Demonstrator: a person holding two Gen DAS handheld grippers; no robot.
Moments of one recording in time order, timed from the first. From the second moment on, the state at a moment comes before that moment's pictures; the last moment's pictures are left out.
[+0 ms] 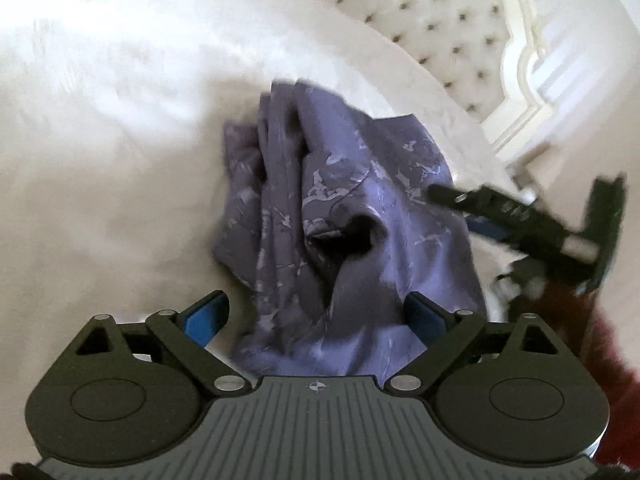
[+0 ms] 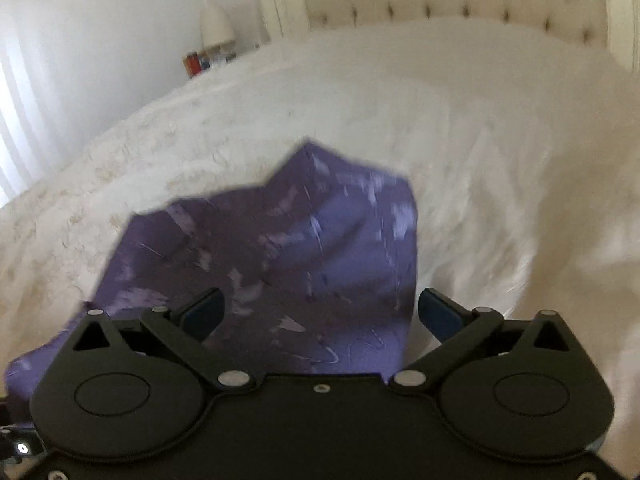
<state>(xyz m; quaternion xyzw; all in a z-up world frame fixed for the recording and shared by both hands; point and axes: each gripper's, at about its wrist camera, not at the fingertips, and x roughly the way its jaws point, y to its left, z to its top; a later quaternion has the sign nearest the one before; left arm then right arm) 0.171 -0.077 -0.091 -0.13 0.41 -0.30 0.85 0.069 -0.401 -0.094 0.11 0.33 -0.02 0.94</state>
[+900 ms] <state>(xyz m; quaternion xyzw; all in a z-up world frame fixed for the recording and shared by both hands) 0.009 -0.077 0.009 0.08 0.26 -0.18 0.94 -0.113 -0.328 -0.031 0.19 0.30 -0.10 0.93</state>
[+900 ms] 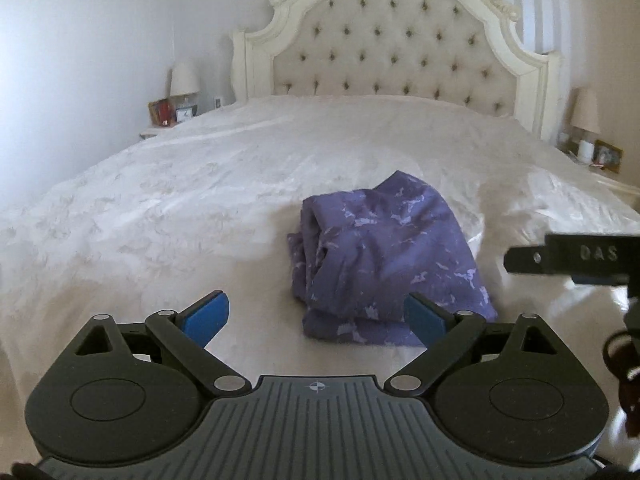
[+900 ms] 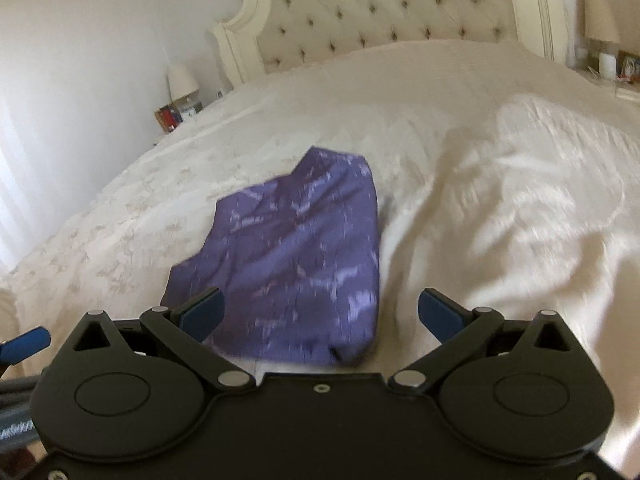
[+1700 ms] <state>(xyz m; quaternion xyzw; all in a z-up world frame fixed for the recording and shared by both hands) 0.017 -0.066 -0.006 0.05 0.35 -0.16 0.92 -0.131 -0.302 -0.038 0.14 0.33 -0.14 0.92</state>
